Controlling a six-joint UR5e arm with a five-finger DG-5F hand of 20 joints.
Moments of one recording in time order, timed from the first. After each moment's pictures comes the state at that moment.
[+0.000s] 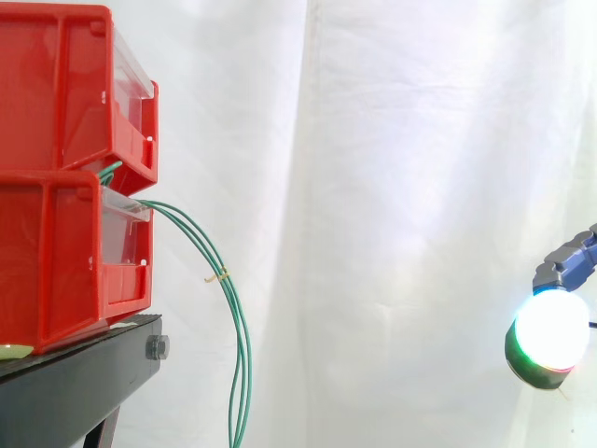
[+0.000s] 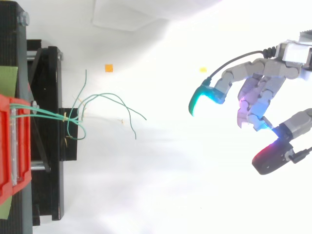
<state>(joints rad) 0.09 -1.91 -1.64 -2.97 -1.41 -0.35</state>
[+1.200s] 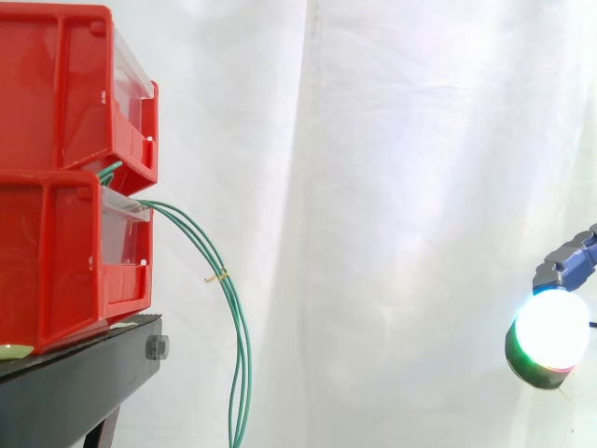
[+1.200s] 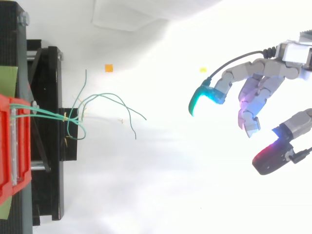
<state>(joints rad) 0.10 -1.91 -1.64 -2.97 -1.41 -0.35</state>
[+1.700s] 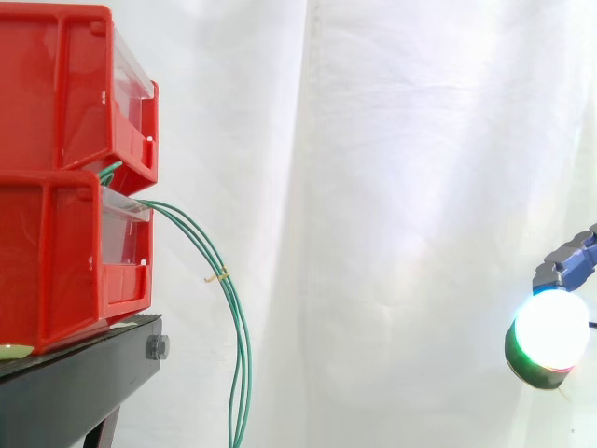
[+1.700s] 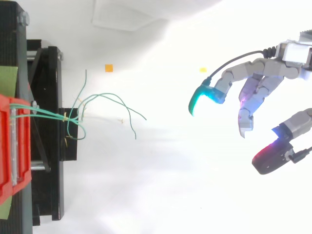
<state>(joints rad) 0.09 -1.91 -1.64 -2.97 -1.41 -0.35</state>
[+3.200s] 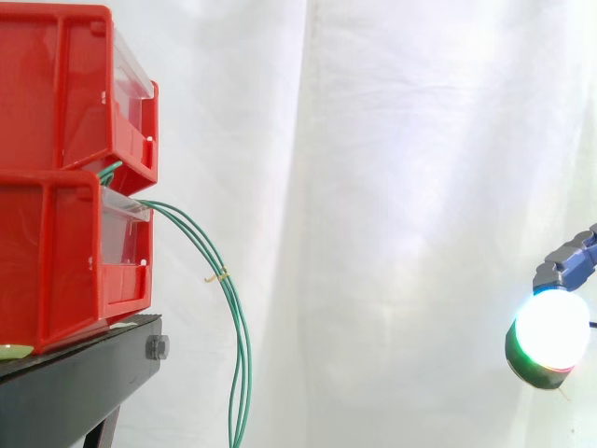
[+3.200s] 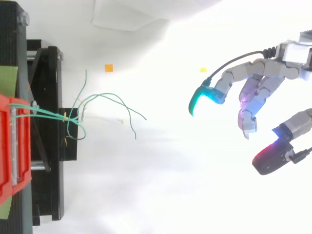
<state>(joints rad) 0.09 -1.91 -1.64 -2.97 -1.41 -0.35</state>
